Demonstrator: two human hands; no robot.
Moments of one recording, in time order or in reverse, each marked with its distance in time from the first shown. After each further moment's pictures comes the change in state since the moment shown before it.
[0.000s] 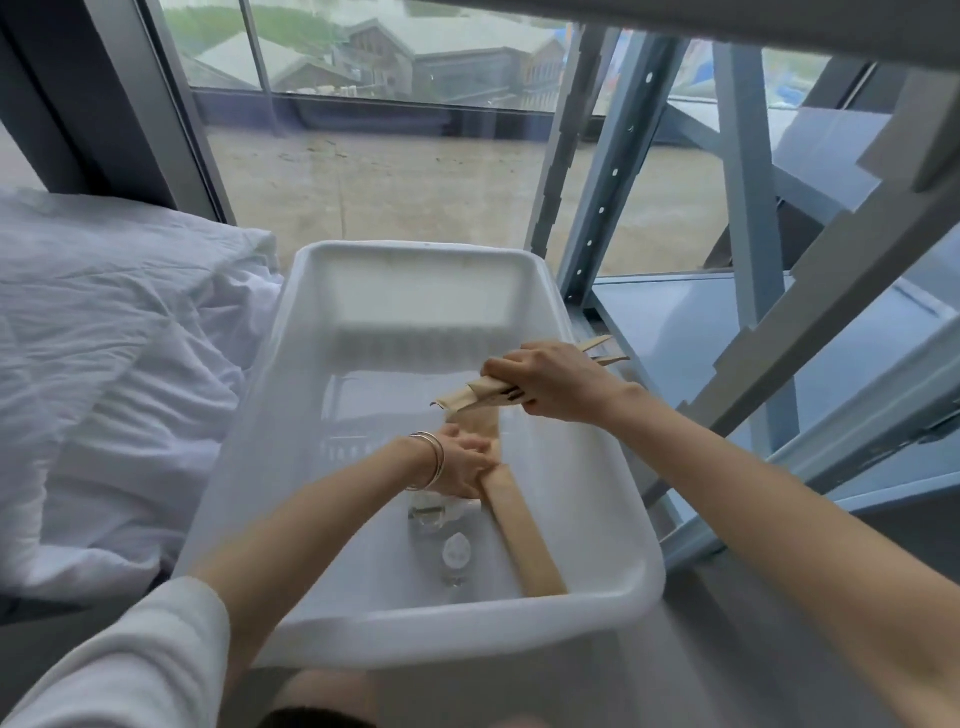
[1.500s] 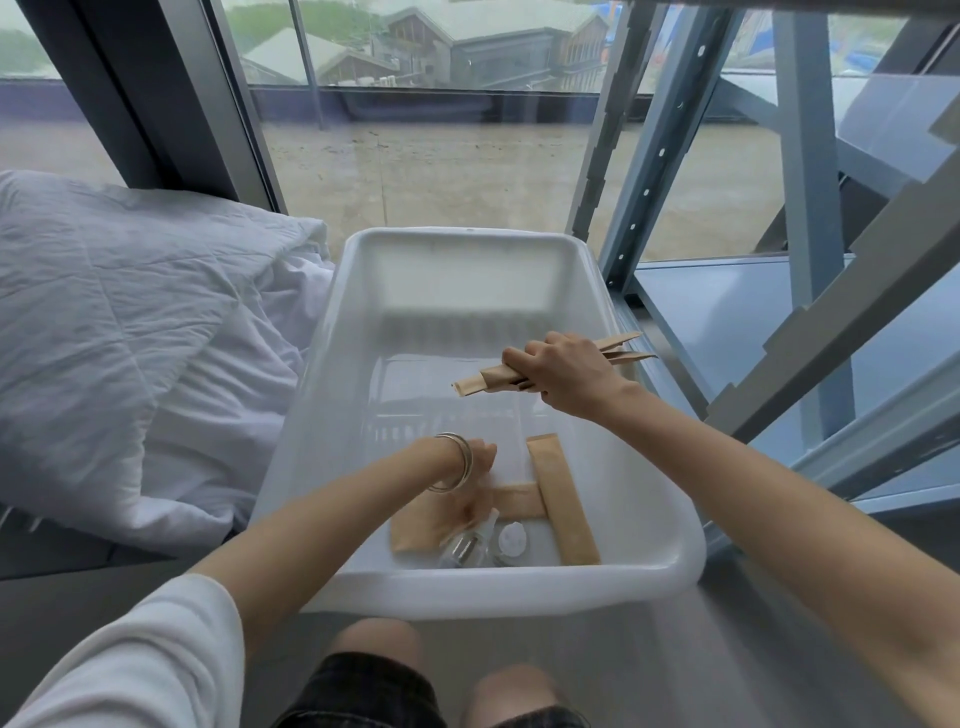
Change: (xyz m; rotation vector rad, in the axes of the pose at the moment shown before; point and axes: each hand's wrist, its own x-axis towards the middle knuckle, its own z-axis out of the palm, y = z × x) left_hand -0.045 0.008 0.009 -0.239 -0.133 -0.188; right_hand 0.017 -0.038 0.007 -0.138 -0.102 0.168
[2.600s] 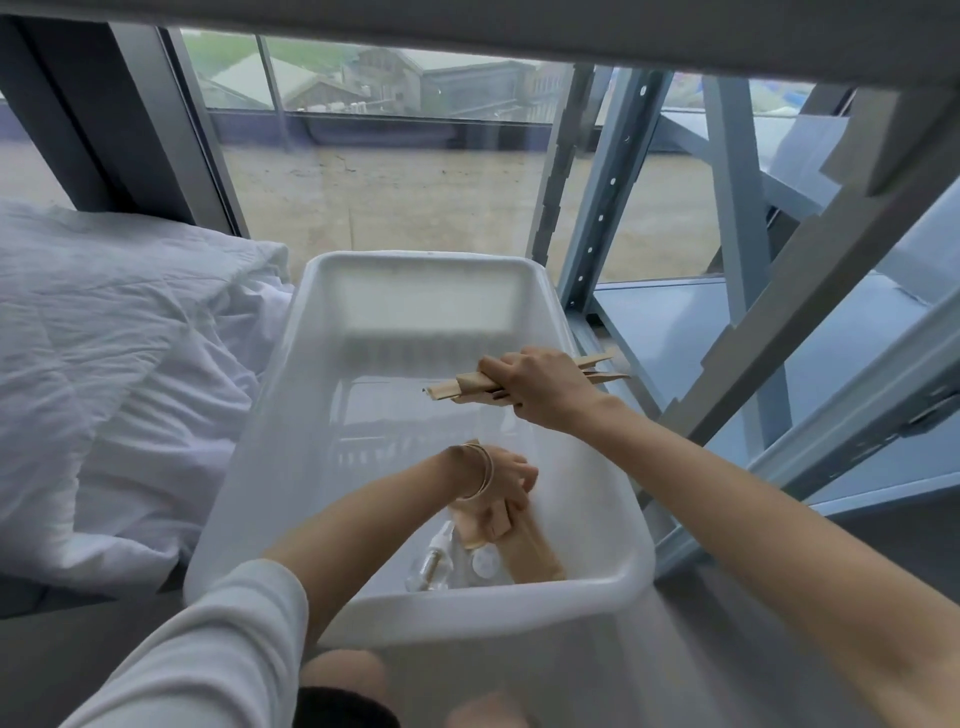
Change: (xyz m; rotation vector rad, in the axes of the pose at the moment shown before) left_hand 0.029 0.052 -0.032 0.819 0.185 0.607; right_hand -0.014 0.015 -0.012 0.076 0.010 0.036
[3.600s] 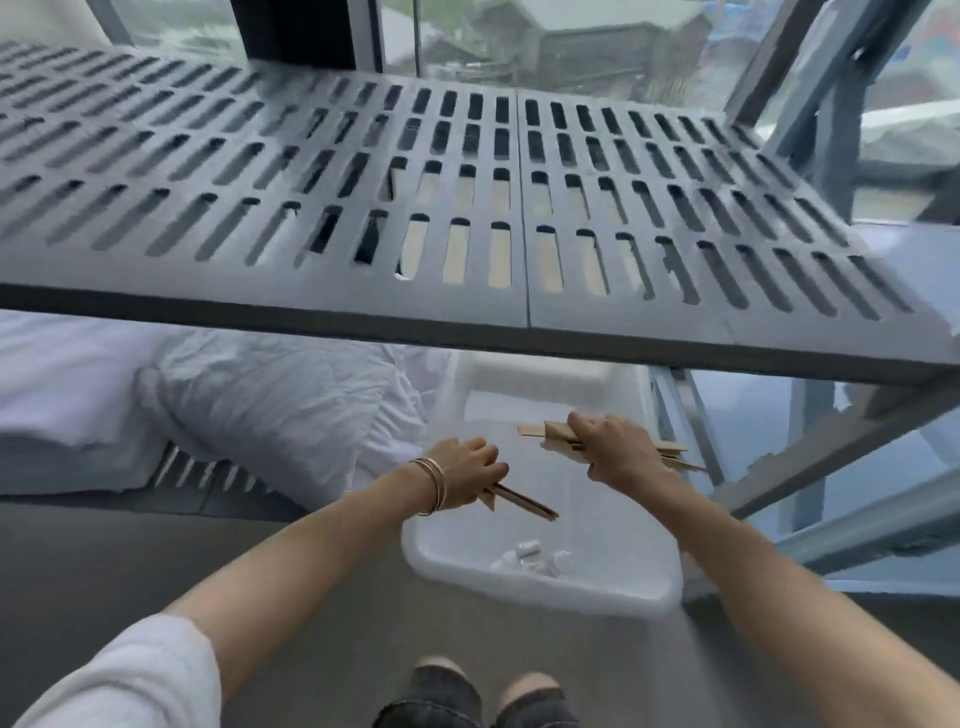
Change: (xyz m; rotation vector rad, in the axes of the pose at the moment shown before) left_hand -0.266 0.029 -0.052 -0.440 0.161 -0.619; right_hand -0.008 -0.062 -0.138 0.067 -0.274 0.142
